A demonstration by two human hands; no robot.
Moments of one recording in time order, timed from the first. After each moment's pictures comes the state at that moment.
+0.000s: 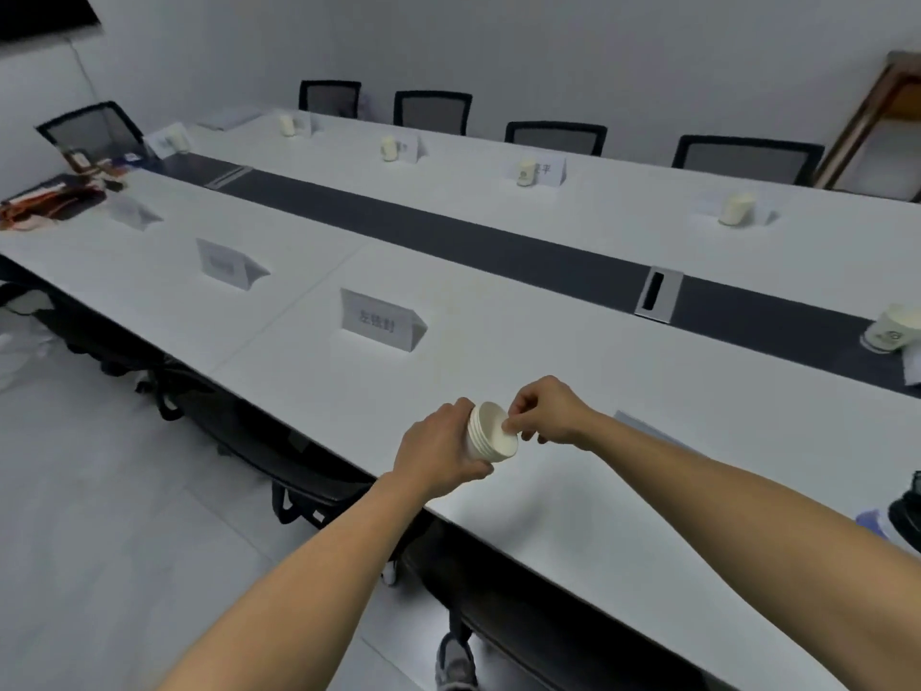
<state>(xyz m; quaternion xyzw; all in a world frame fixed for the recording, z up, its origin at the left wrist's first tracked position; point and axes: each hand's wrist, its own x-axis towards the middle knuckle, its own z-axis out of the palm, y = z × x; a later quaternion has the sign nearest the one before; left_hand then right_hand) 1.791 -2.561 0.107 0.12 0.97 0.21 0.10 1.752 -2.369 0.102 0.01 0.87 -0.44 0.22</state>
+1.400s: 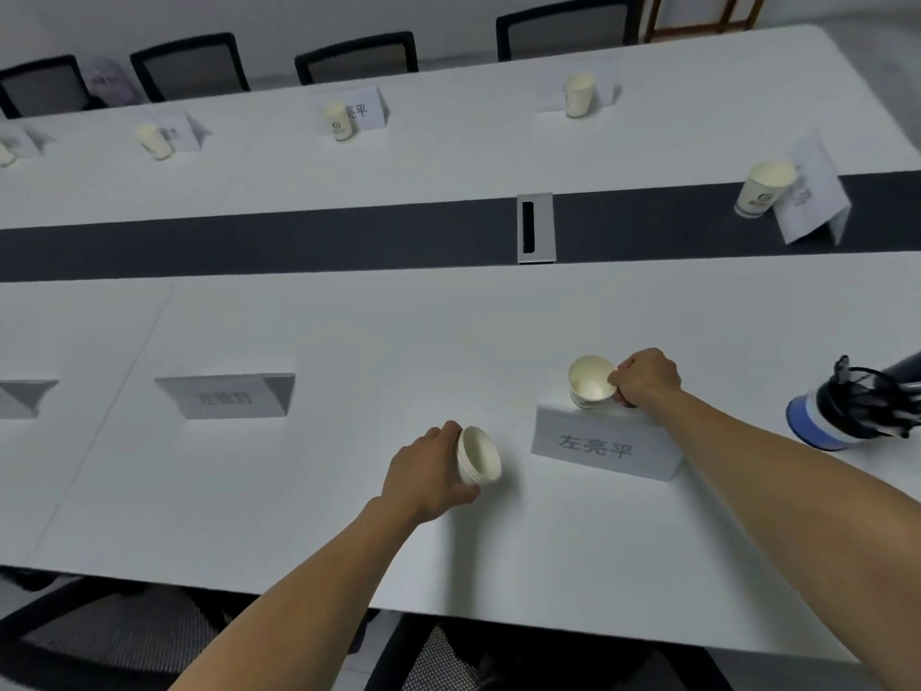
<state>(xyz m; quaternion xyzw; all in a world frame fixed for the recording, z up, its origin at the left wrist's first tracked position) 1.671 -2.453 0.037 0.27 0.92 0.10 0.25 1.718 -2.143 0.001 0.51 0.76 -0.40 0.07</state>
